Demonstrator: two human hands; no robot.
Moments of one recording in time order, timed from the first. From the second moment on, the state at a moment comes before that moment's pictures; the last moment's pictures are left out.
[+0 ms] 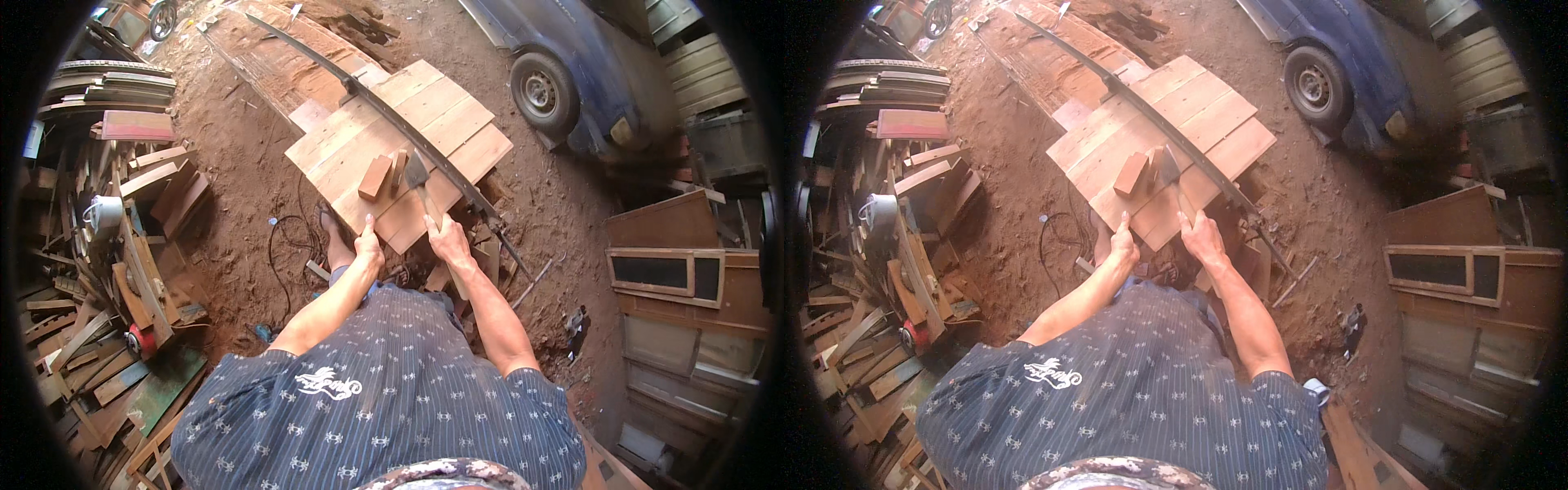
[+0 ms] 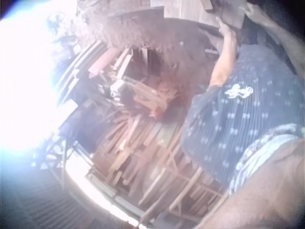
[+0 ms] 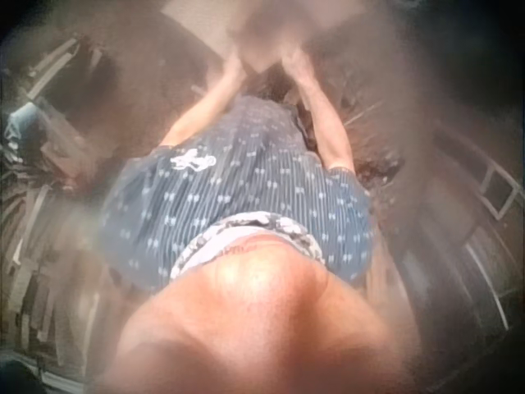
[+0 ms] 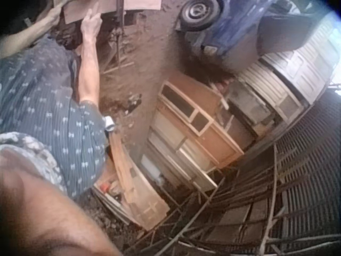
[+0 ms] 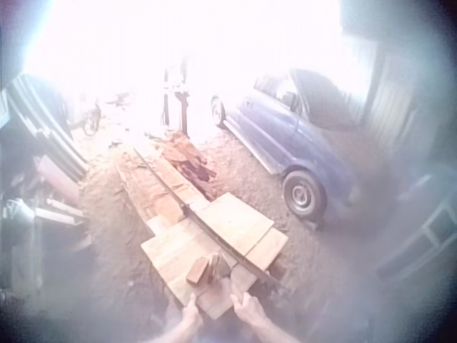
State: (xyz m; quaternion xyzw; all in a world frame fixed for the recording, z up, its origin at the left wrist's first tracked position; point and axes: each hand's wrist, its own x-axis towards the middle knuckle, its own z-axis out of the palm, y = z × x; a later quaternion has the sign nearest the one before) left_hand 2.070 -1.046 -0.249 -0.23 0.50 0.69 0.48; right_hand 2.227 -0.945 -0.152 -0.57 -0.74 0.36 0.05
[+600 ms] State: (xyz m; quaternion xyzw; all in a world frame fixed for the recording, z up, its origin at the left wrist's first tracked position) left_hand 2.065 -1.042 -0.262 -0.22 0.54 0.66 0.48; right_hand 2.222 -0.941 -0.134 -0.55 -0.73 0.38 0.14
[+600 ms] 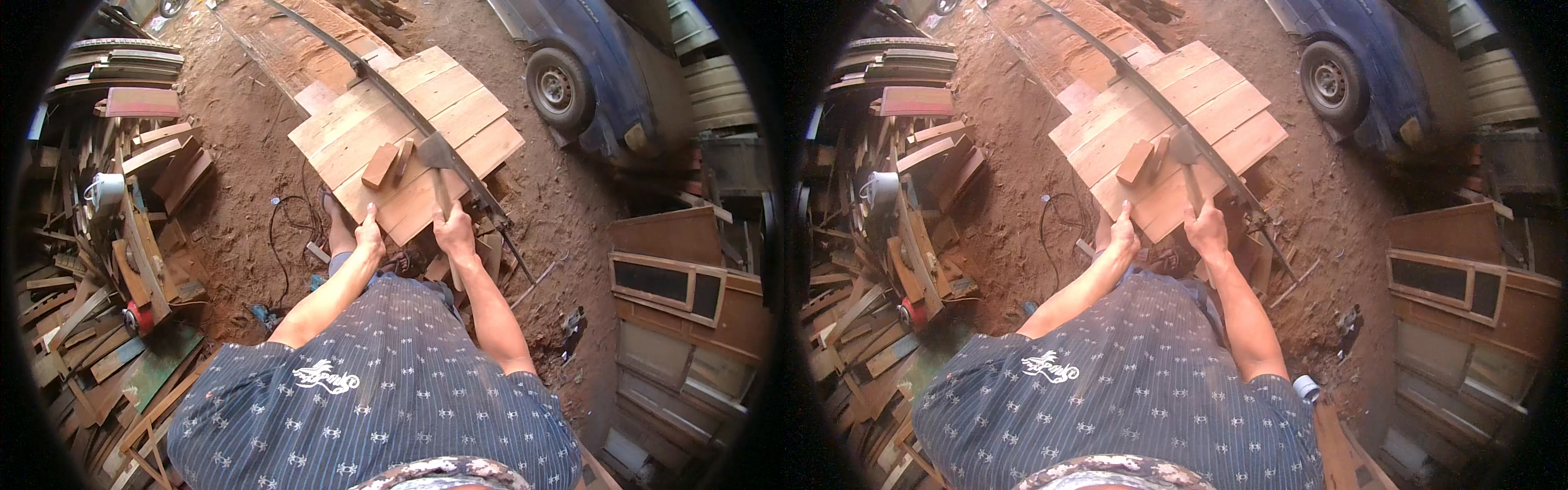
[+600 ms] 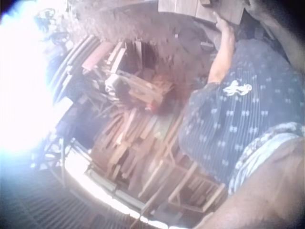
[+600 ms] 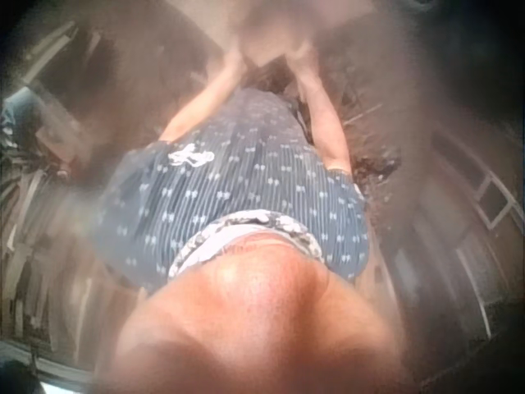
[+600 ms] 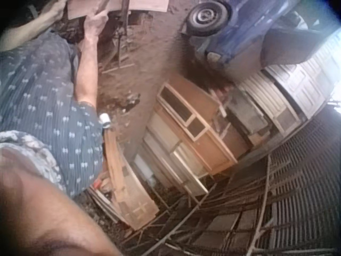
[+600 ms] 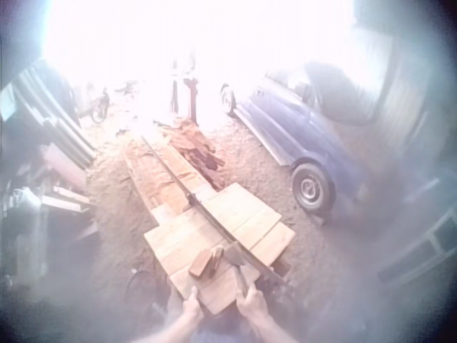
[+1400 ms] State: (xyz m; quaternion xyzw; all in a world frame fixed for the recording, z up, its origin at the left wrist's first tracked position) left_hand 2.067 -1.041 -0.215 -0.20 0.56 0.65 0.48; right_hand 2.237 -0.930 -0.133 -0.56 -0.73 0.39 0.01
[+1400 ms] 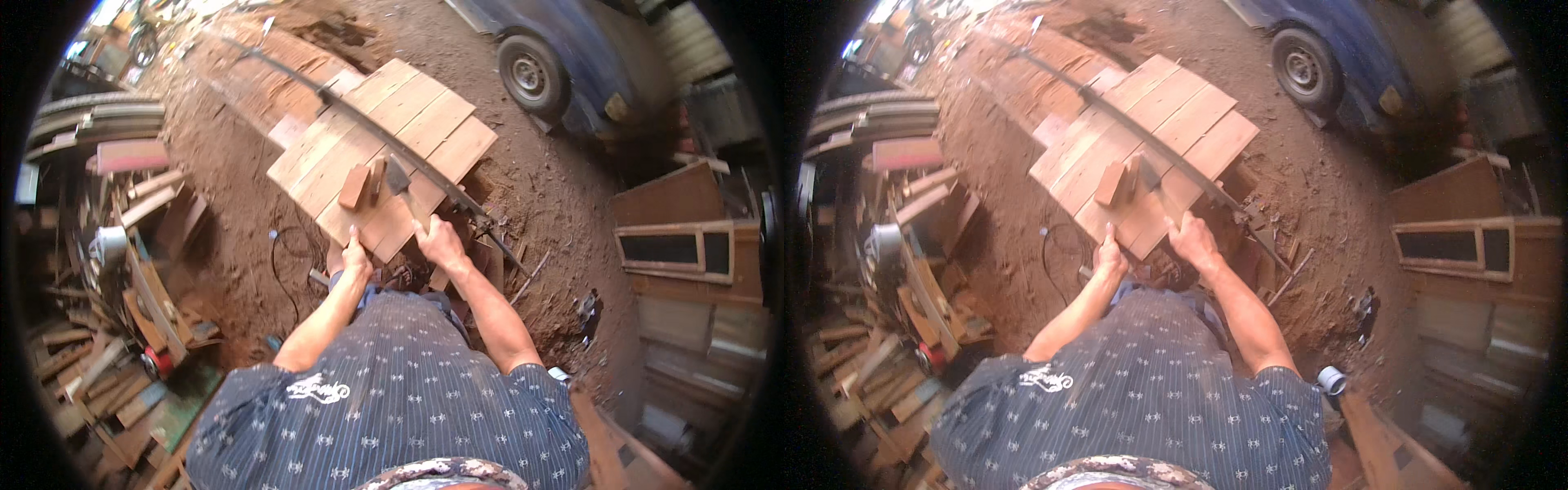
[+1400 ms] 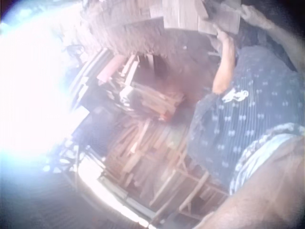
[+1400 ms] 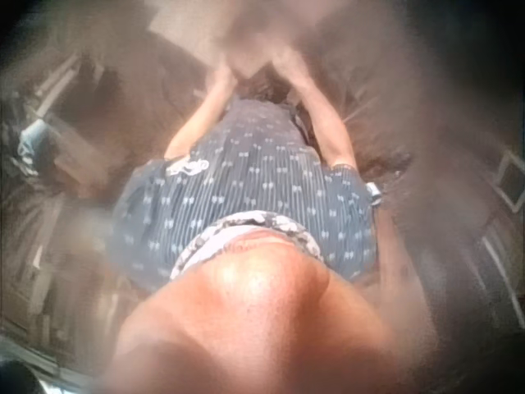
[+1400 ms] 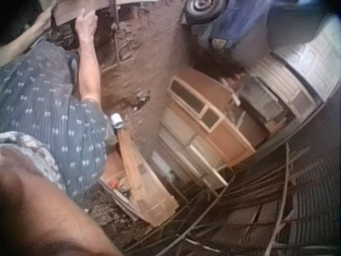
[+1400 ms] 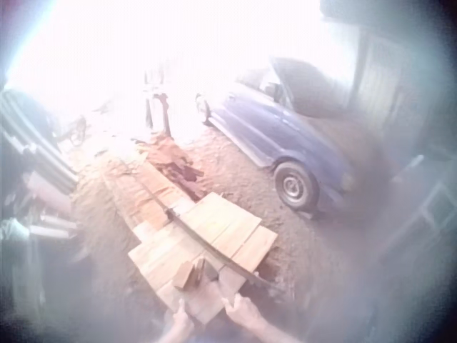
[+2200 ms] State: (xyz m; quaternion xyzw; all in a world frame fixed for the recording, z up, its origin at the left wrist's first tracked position) left_hand 2.102 -0.521 -0.170 0.85 0.40 0.10 0.33; right_hand 2.306 -0.792 -0.044 -0.61 -0.72 0.32 0.02
